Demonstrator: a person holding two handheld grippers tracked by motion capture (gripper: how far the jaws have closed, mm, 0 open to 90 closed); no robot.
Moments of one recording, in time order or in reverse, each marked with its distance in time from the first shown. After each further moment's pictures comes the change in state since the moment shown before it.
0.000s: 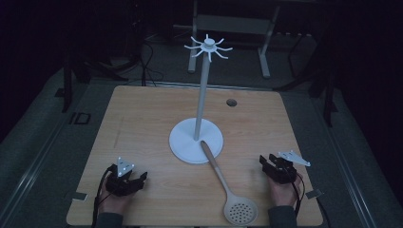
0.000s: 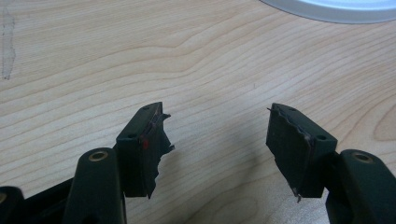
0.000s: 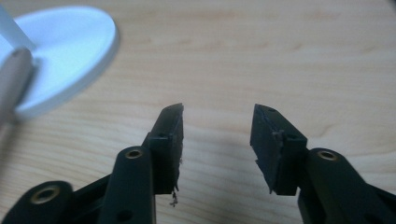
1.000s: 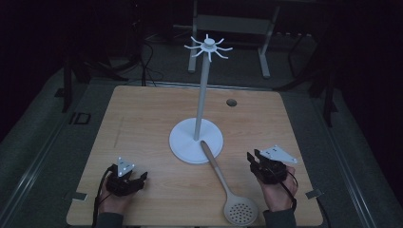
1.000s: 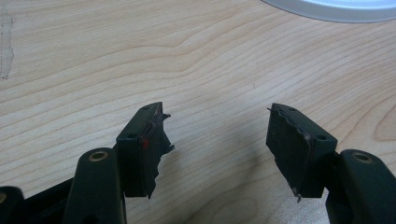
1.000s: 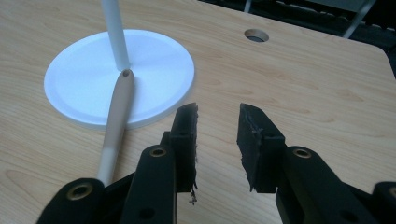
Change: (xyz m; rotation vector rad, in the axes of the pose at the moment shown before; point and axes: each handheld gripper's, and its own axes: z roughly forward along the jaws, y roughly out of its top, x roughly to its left) left arm 0.000 0.000 0.000 0.003 0.001 -0.002; right arm 0.080 0.049 -0.050 -0.007 0.038 -0.242
